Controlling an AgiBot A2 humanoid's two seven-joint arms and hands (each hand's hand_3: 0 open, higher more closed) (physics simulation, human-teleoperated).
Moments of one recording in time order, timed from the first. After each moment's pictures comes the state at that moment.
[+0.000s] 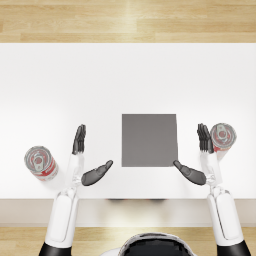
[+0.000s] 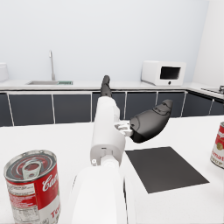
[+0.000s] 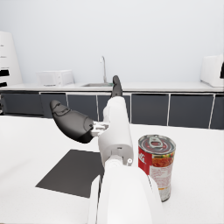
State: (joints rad) left arm 0.16 1.22 0.13 -1.83 1.13 0.01 0.01; right arm 0.19 -1.23 0.17 1.82 1.13 0.01 -0.01
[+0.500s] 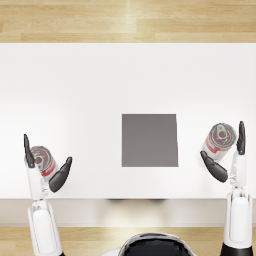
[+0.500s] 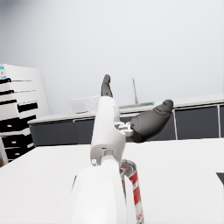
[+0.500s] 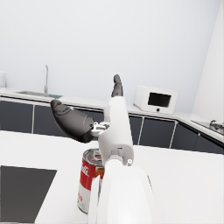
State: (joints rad) left arm 0.05 1.29 -0.31 -1.97 1.46 0.00 0.00; right arm 0.17 -1.26 -0.11 1.87 1.42 0.00 0.00
